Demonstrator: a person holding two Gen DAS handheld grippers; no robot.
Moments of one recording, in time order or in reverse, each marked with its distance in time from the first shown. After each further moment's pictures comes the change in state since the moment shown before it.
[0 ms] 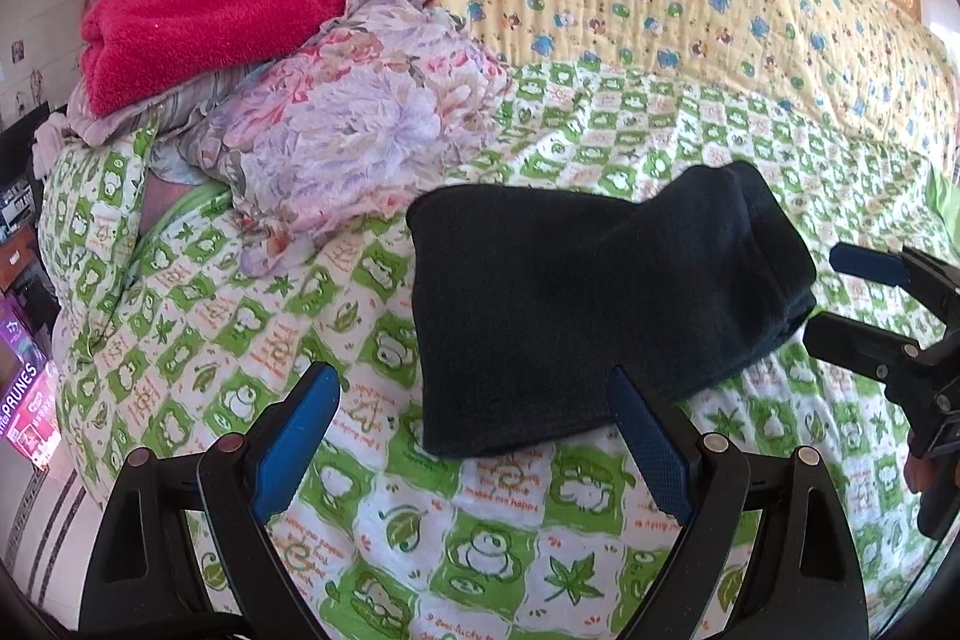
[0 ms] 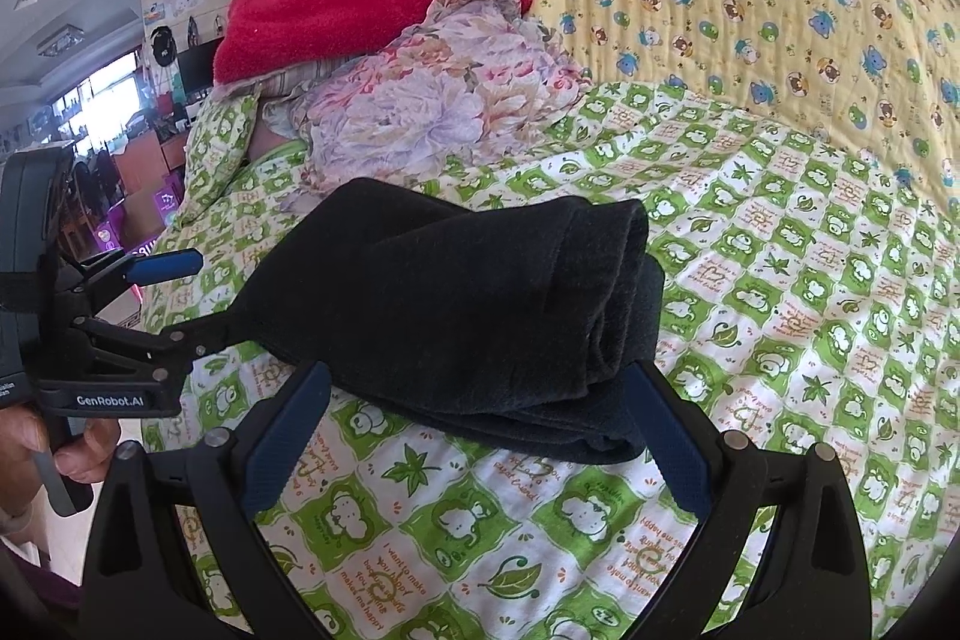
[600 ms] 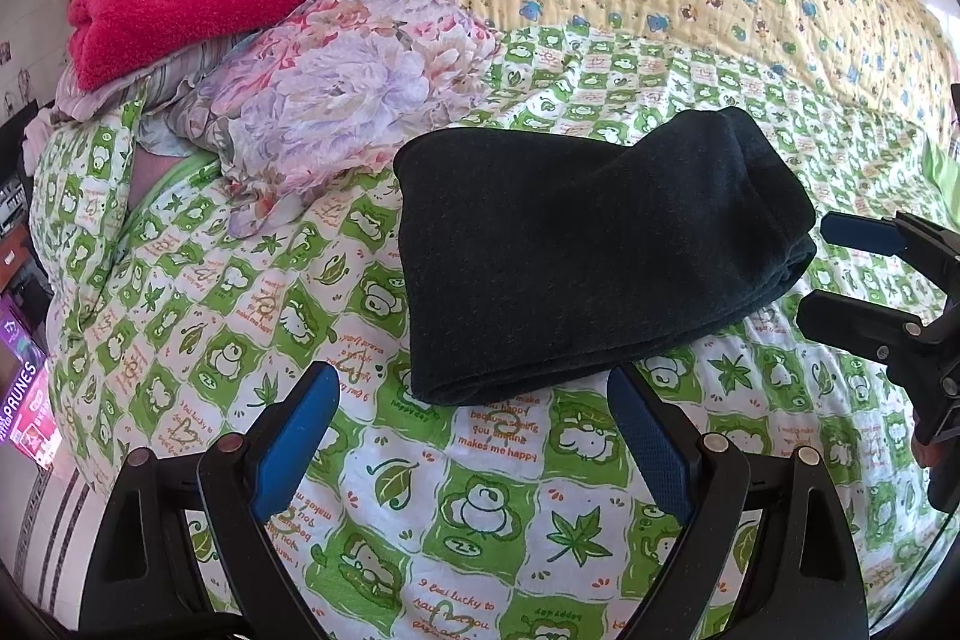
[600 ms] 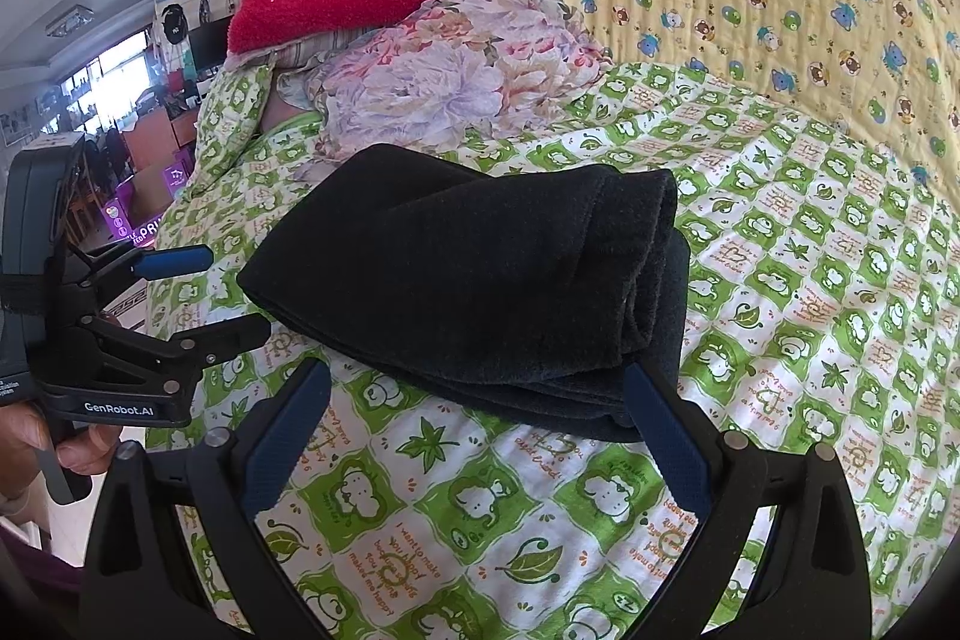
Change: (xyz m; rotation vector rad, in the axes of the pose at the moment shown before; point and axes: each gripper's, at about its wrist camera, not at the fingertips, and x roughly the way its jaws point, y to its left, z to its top) left arm 0.004 -0.005 -0.020 0.031 0.065 -0.011; right arm 0.008 0.009 -0.009 -0.037 0.050 0.025
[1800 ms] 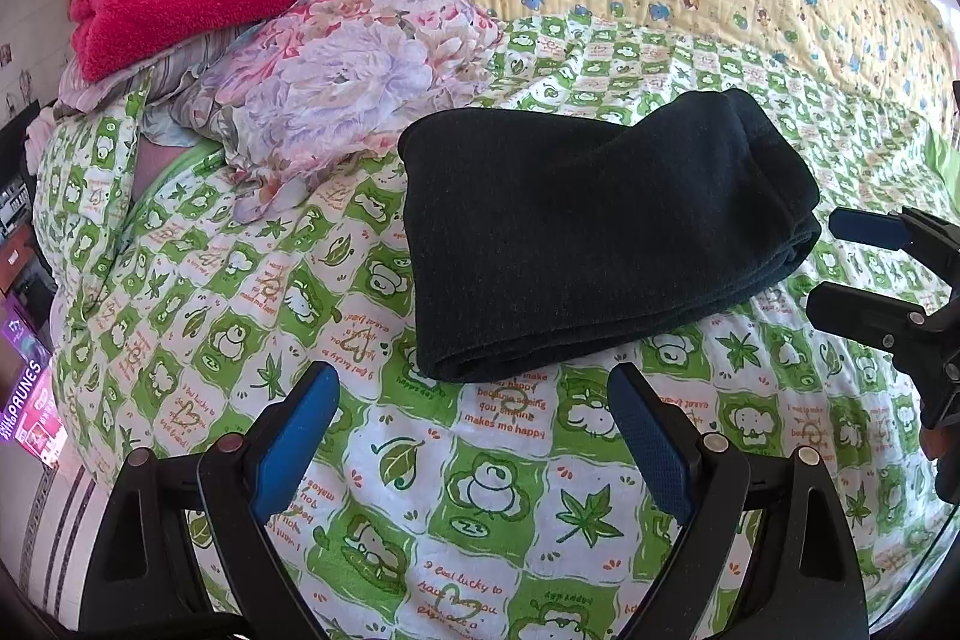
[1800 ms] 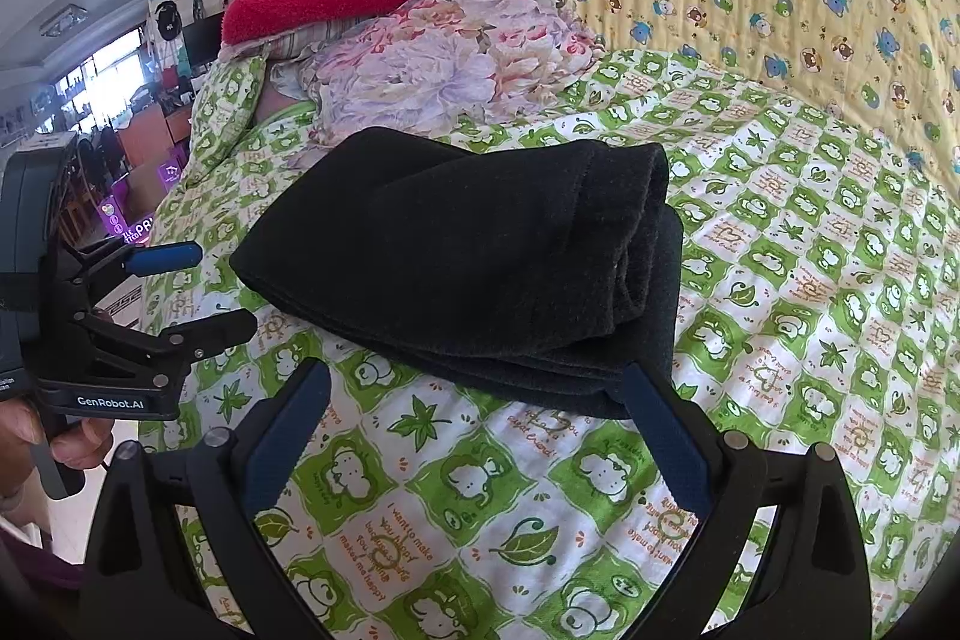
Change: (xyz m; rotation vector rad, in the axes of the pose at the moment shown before) left arm 0.002 0.005 -0.007 0.011 0.019 0.003; right arm 0.000 -0.003 -0.009 0.010 0.020 -0.011
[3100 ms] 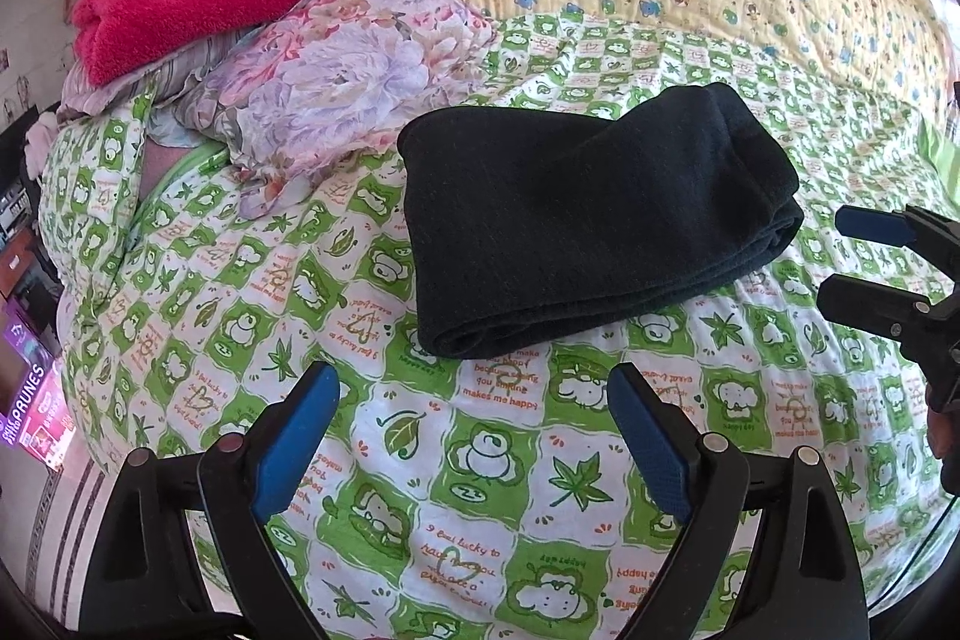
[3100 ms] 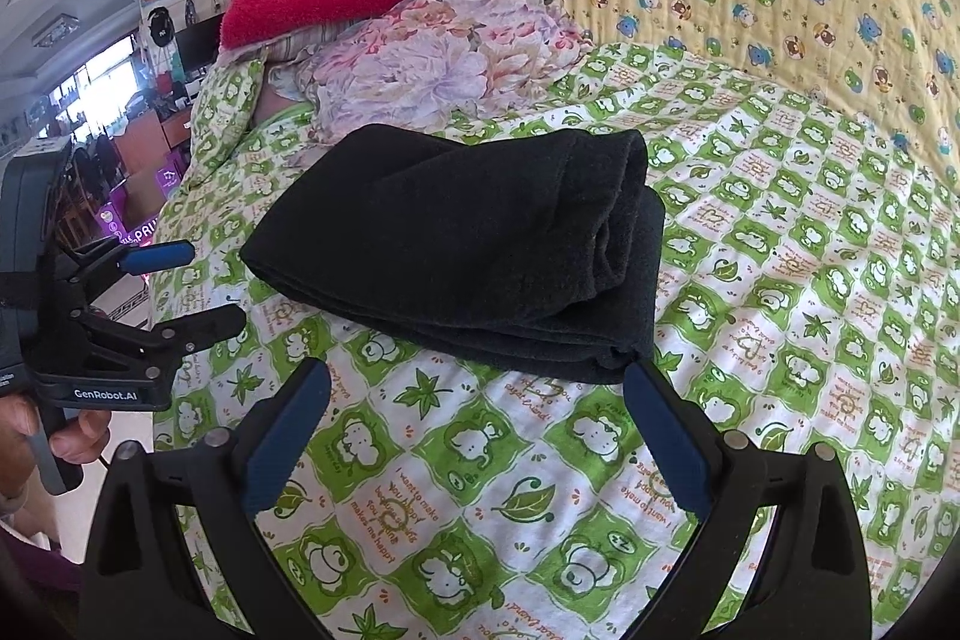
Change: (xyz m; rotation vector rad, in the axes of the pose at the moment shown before) left arm -0.014 -0.004 -0.007 0.010 0.007 0.002; right arm -0.016 -0.002 -0.007 0.026 0.007 -0.003
